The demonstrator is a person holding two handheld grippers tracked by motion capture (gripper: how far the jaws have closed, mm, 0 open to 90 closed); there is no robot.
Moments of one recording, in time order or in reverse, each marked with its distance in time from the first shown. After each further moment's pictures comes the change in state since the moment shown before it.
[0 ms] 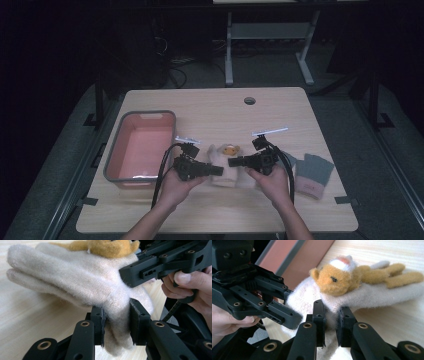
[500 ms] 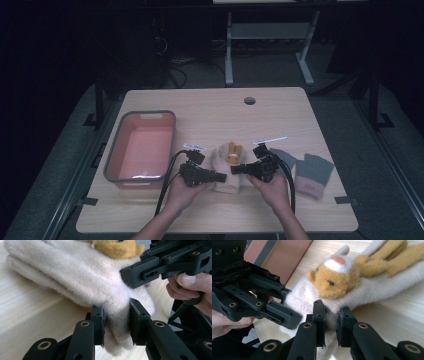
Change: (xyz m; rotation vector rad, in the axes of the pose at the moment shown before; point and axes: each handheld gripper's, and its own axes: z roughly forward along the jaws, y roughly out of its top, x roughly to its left) left arm 0.007 -0.017 0.027 0.043 0.029 -0.029; right arm -0.018 -0.023 0.012 0.027 -0.036 0.025
